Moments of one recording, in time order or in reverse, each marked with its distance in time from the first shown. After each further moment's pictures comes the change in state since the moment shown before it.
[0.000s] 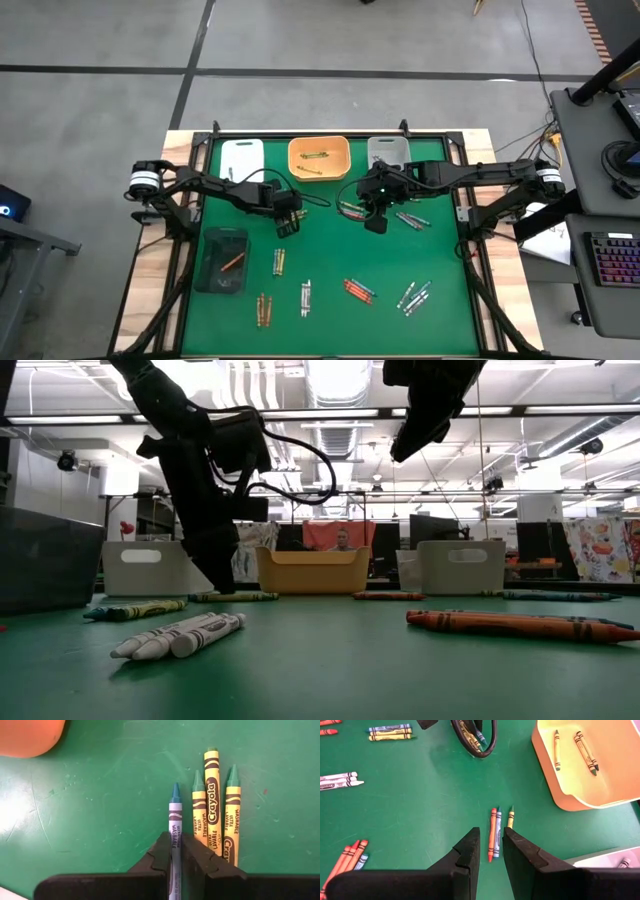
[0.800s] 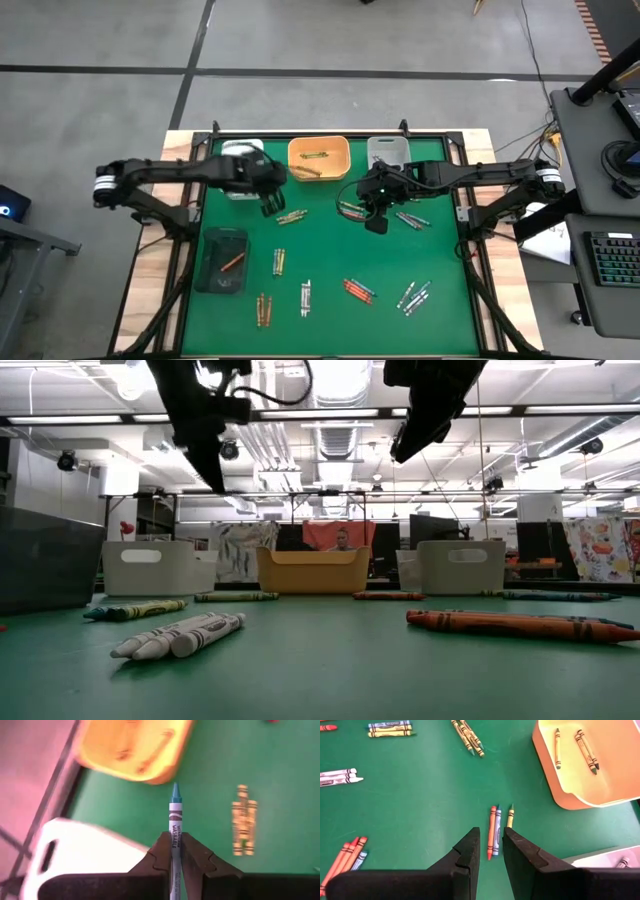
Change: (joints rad) left arm 0.055 -0.331 0.308 -0.557 -0.126 0.062; right arm 0.002 0.000 0.000 -0.009 -0.001 -0.008
